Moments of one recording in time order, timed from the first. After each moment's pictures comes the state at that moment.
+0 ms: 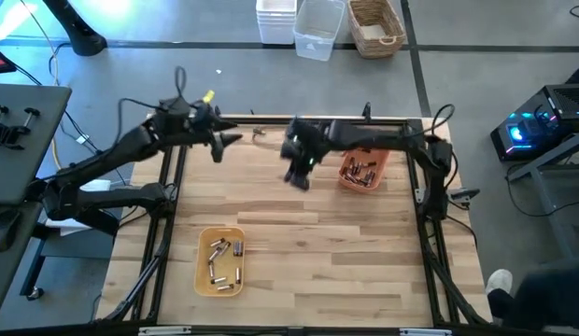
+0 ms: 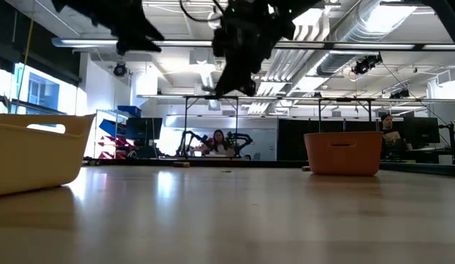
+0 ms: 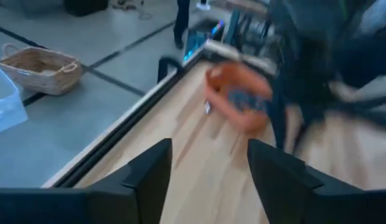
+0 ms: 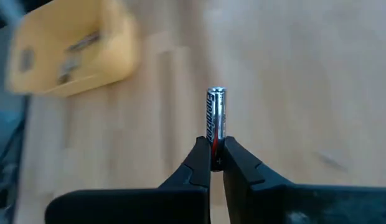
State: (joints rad) left arm 0.60 0.90 0.86 -0.35 0.20 -0.05; right arm -0.29 1.92 1.64 -0.70 -0.43 0.03
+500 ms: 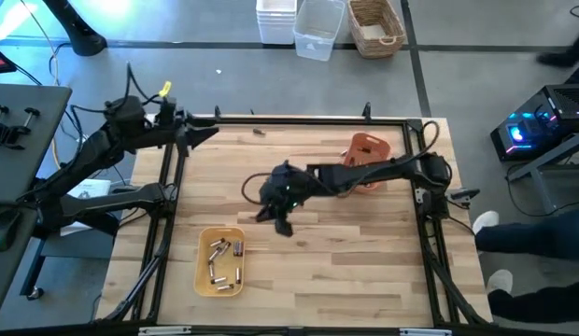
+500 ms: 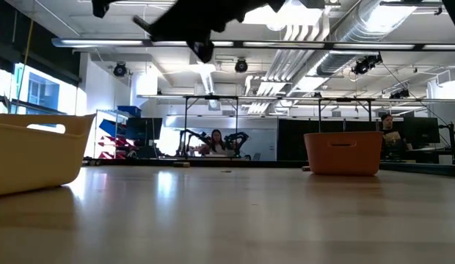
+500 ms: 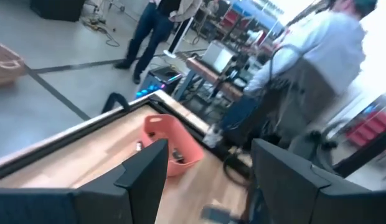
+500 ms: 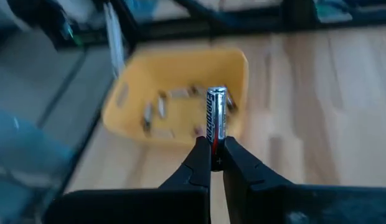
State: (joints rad) left arm 0.56 0.72 1.04 -0.46 0.25 -0.47; right arm 0.04 1.97 1.64 -0.29 -0.32 0.10
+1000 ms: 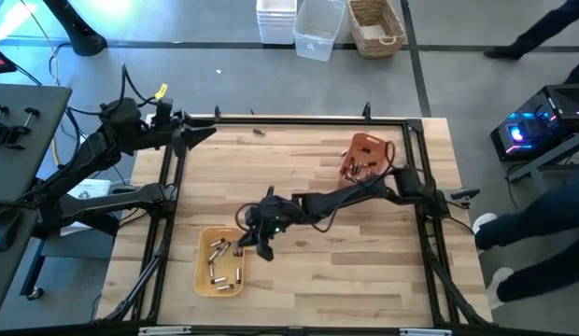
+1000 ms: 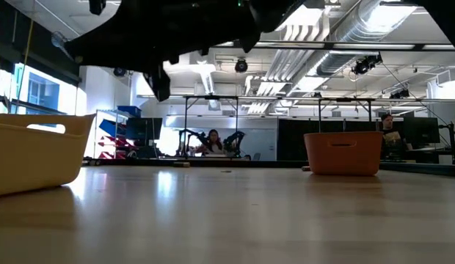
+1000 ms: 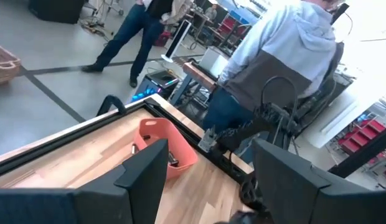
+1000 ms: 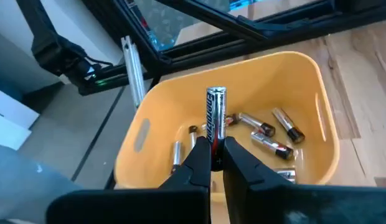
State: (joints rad) left arm 0.54 0.69 1.04 -0.46 0.23 -0.51; right arm 0.14 2.21 1.64 0.16 -0.30 0.36
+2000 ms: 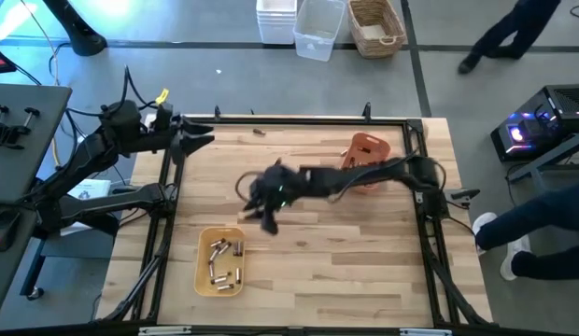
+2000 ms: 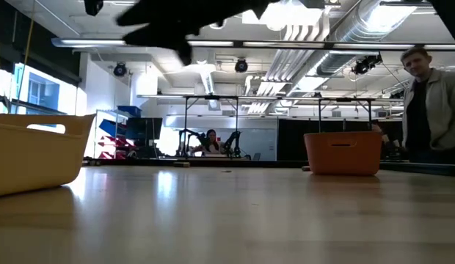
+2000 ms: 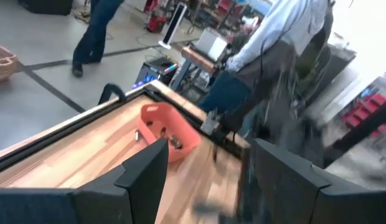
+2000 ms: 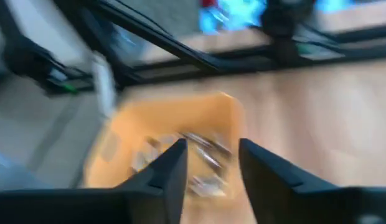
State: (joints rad) left arm 0.54 0.67 1.04 -0.54 0.27 -0.44; right arm 0.05 2.07 1.71 -0.12 -0.26 0.19
